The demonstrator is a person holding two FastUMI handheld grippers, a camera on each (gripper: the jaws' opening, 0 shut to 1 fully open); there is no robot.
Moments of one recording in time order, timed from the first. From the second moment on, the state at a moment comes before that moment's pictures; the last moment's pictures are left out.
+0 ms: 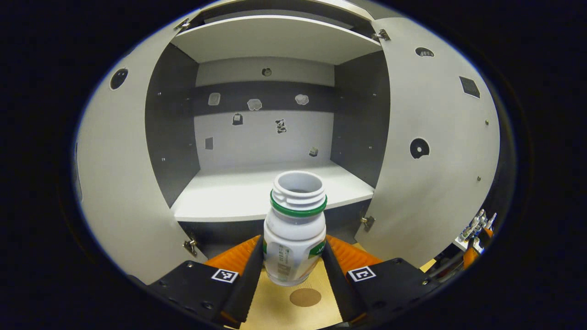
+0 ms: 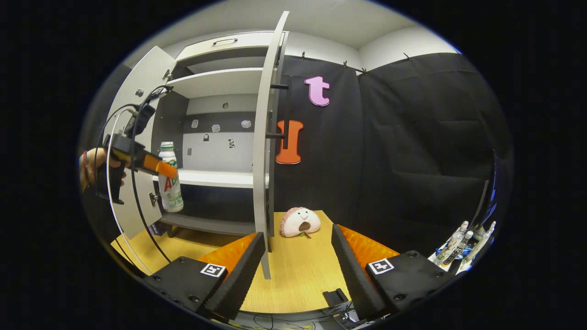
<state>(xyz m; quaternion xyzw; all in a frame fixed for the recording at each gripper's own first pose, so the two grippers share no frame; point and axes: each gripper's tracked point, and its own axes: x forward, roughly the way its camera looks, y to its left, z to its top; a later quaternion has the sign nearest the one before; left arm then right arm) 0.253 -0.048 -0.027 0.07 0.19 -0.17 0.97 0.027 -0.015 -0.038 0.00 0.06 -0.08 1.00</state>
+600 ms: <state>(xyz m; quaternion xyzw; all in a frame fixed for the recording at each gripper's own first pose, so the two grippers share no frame) 0.314 -0.099 0.021 0.12 0.13 -0.18 0.97 0.023 -0.037 -0.041 0.01 0.06 -0.10 0.99</state>
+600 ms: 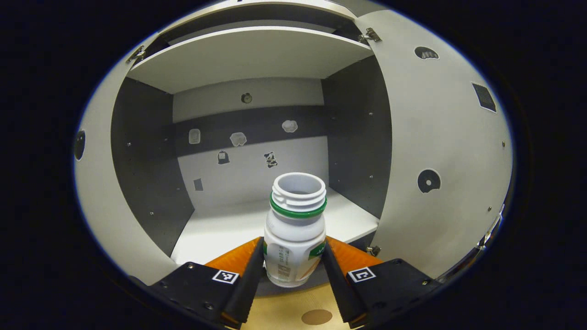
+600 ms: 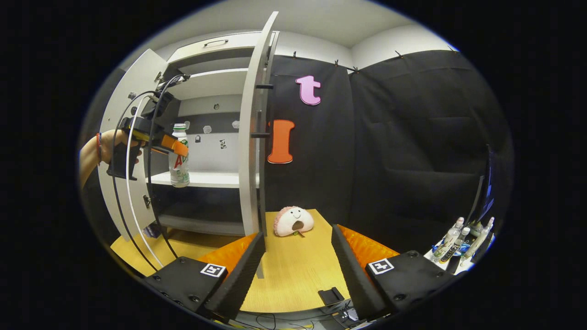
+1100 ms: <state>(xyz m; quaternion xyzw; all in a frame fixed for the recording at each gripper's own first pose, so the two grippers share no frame) 0.365 -0.139 0.013 0.09 0.11 -0.18 0.97 0.035 -0.062 -0.050 0.02 0.07 -0.14 0.99</state>
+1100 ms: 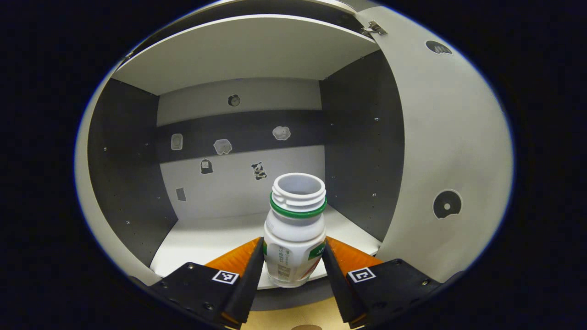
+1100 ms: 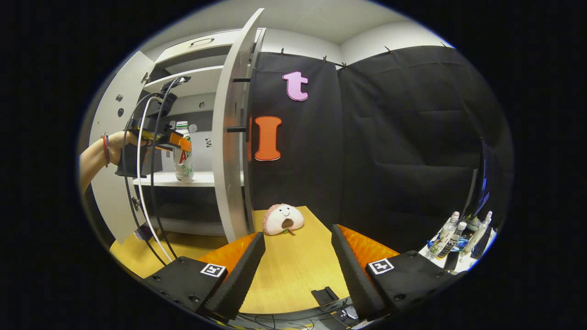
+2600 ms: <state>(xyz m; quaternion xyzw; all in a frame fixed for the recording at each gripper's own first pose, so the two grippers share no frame) 0.277 -0.046 0.043 0.03 0.08 -0.12 0.99 0.073 -0.068 -0.033 0.00 0.06 -0.14 0.99</state>
